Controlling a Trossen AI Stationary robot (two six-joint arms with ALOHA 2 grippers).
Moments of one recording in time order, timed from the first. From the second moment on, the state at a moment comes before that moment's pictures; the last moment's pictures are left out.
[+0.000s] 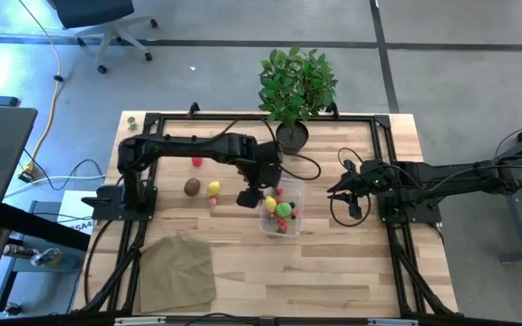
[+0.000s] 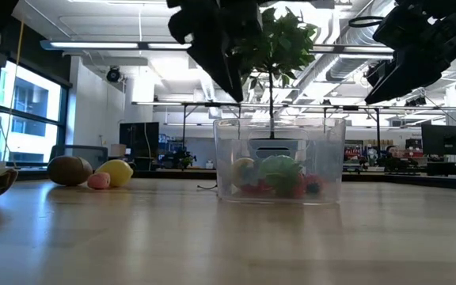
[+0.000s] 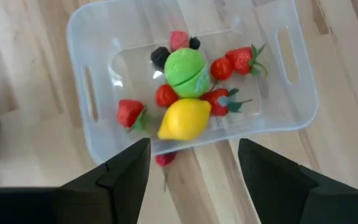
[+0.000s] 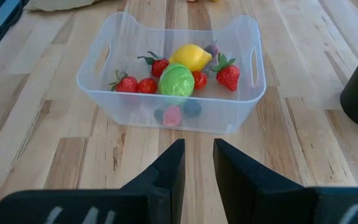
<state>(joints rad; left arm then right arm) 0.22 1.92 1.69 -0.96 0.21 0.42 -0.03 0.67 0.43 -0.38 -0.06 0.02</state>
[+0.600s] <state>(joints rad) 0.34 1.71 1.54 -1.06 0.14 0.46 -0.03 0.67 0.43 -0.38 -0.06 0.02</state>
